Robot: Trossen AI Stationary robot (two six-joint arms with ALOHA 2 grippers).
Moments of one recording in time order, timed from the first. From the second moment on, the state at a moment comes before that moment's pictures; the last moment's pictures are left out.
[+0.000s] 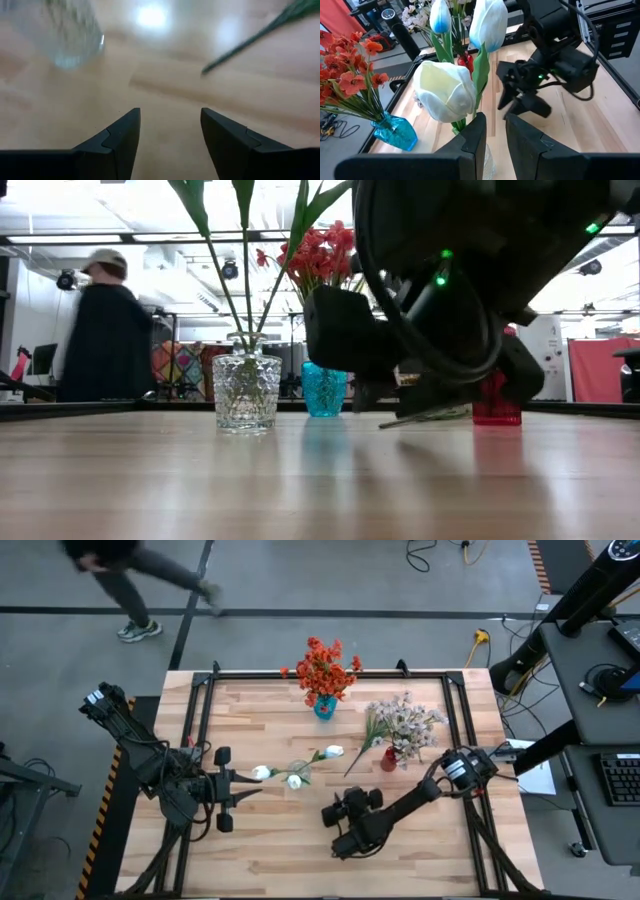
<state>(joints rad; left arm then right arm) -0.80 1.02 0.92 -0.50 -0.88 -0.22 0.49 2.26 1.52 -0.84 0.91 1.80</state>
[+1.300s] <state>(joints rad) -0.82 0.91 0.88 -0.83 -1.05 -0.58 0.31 2.16 1.51 -0.99 0.77 1.86</state>
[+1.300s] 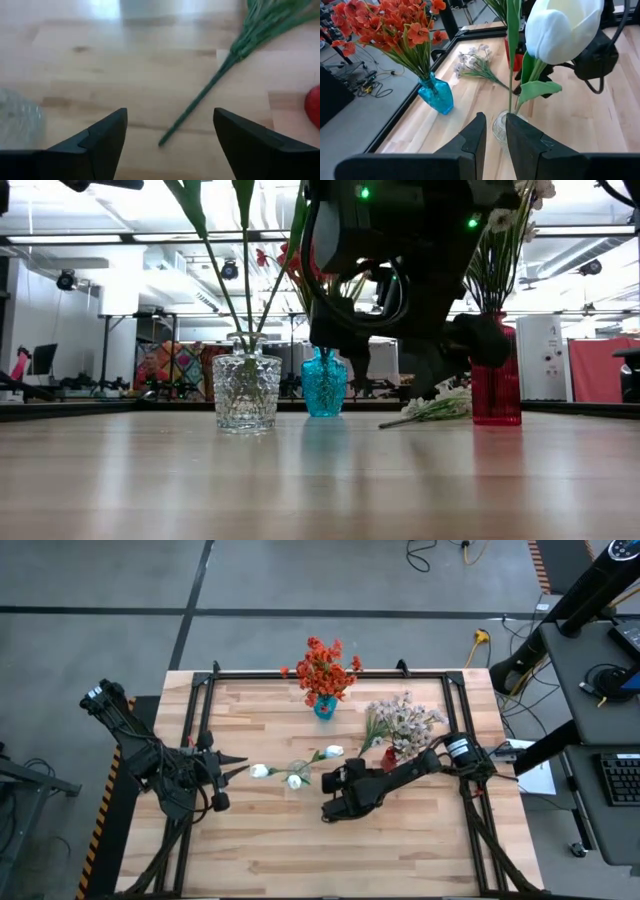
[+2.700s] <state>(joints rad) -0.82 0.91 0.87 -0.85 -1.06 -0.58 0.28 2.25 1.45 -0.91 0.75 1.91</state>
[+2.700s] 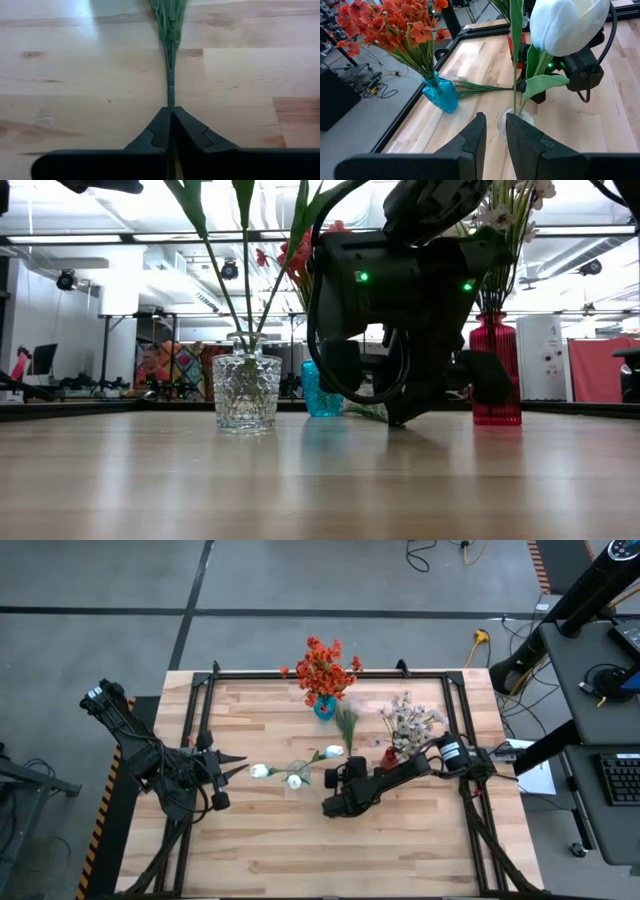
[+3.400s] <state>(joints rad) -0.82 0.91 0.87 -0.86 -1.06 -0.58 0.44 2.16 1.48 -0.91 0.45 1.85</state>
